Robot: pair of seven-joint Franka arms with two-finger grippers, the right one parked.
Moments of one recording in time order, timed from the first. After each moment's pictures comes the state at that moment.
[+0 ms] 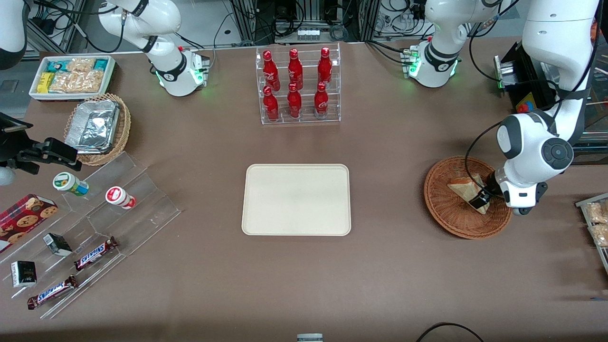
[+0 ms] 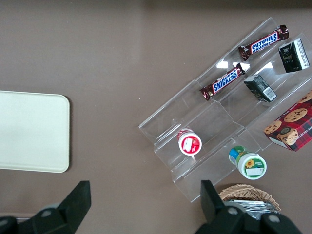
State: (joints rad) arm 0.06 0.32 0.02 -2.17 0.00 2.45 -0.70
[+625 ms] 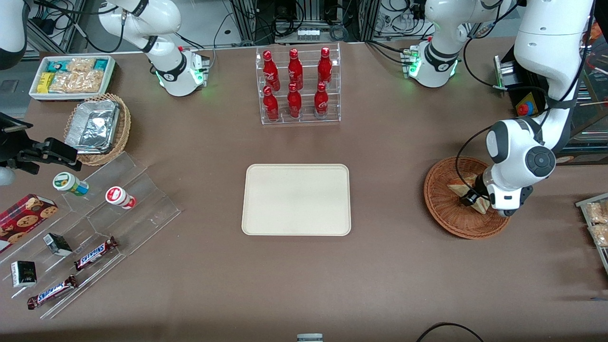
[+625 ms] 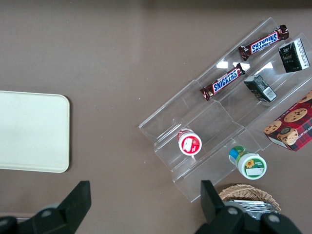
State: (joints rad) arm 0.03 0.37 0.02 -2.17 0.00 2.44 -0.71
